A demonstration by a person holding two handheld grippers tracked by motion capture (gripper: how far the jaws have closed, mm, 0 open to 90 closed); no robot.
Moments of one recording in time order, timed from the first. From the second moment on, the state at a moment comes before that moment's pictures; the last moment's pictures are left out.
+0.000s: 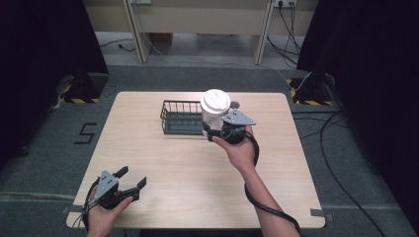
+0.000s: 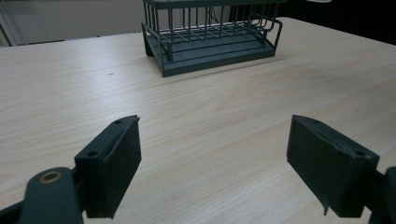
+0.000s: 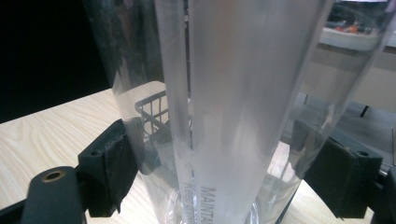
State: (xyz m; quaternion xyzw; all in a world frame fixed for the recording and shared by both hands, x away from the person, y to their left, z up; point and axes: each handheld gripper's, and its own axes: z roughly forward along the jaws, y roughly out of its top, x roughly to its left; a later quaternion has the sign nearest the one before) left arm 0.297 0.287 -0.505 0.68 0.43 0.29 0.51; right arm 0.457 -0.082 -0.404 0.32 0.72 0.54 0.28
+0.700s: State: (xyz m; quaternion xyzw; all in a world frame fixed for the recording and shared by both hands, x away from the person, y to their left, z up) left arm 0.297 0.285 -0.505 0.68 0.43 0.29 0.52; right arm 0.476 -0.066 -0.394 0.32 0.72 0.55 0.28
